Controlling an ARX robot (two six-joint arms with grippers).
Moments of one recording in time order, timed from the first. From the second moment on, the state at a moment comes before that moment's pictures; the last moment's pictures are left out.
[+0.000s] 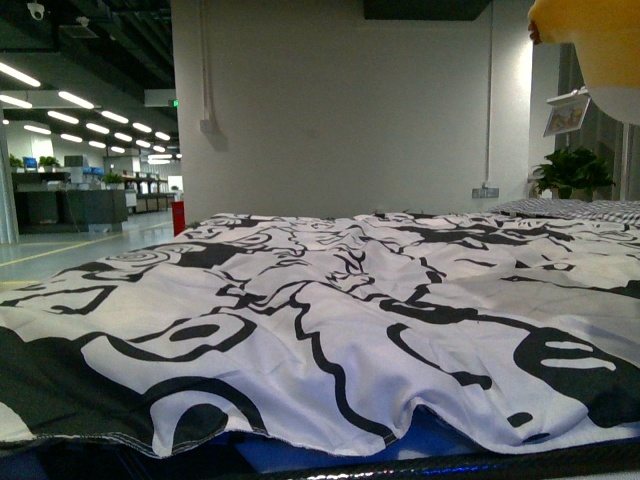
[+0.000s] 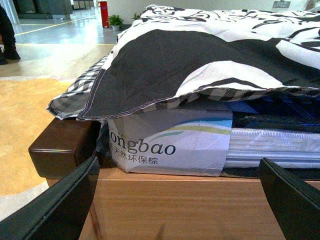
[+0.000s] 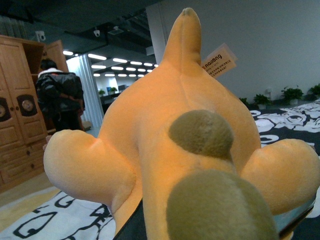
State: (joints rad) left arm 0.00 0.00 0.01 0.00 0.00 -0.01; right arm -0.43 0.81 0.67 0.68 -0.65 0.56
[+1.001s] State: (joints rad) left arm 0.00 0.00 0.01 0.00 0.00 -0.01; right arm -0.30 0.42 0.44 -0.03 -0.28 0.12
